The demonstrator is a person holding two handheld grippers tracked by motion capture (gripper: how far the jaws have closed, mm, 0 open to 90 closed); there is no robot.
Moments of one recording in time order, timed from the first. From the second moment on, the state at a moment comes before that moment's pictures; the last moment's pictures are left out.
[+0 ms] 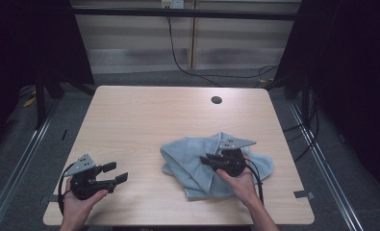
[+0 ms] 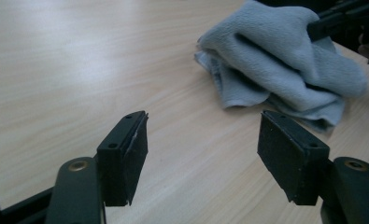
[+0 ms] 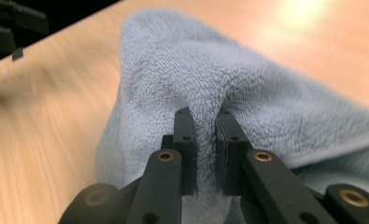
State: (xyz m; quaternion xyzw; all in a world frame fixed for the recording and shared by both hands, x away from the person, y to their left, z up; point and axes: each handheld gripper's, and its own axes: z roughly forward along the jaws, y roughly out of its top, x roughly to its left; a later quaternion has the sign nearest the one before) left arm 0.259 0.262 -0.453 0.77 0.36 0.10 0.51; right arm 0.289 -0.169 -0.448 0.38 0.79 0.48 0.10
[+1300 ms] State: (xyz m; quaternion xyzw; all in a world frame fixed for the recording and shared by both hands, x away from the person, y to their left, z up) left arm 0.296 0.127 -0.495 0.87 0.19 -0.02 0.46; right arm 0.310 -0.204 -0.443 0.42 0.75 0.50 0.10
